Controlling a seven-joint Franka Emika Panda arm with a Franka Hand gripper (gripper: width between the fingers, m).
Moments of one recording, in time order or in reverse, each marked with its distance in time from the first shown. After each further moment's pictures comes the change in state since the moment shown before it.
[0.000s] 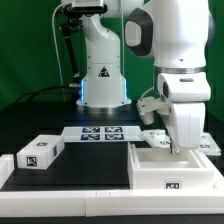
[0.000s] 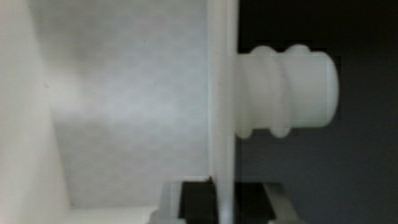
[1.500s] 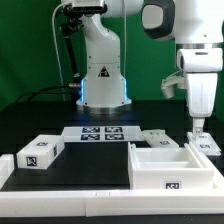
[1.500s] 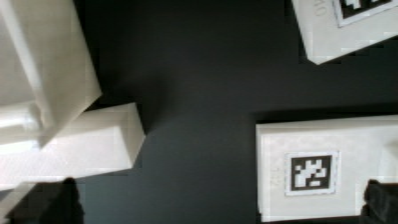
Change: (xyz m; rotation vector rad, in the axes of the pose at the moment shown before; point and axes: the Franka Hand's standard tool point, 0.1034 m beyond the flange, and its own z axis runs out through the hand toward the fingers) arm 0.050 -0.056 -0.032 -0.046 0.018 0.159
